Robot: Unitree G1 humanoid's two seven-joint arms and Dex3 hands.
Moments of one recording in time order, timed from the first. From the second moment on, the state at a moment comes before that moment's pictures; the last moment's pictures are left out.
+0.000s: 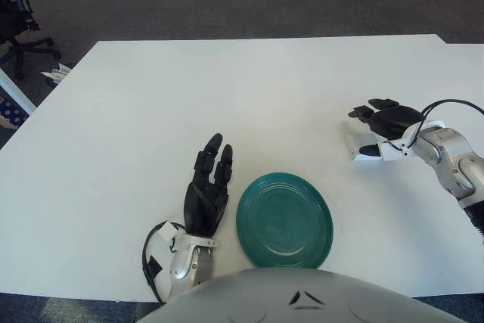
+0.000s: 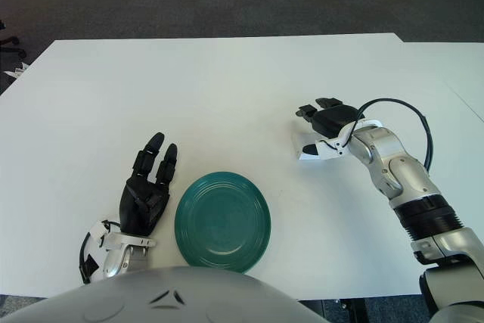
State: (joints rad) left arm 0.46 -0.12 -0.24 0.03 -0.49 -0.38 -0.32; right arm -0.21 -0.86 0.27 0.07 -0.85 -0.13 0.43
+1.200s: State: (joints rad) left arm 0.47 -0.12 -0.23 0.02 -0.50 -0.38 -0.33; right arm -0.20 -0.84 0.30 0.12 -0.88 -0.12 0.37
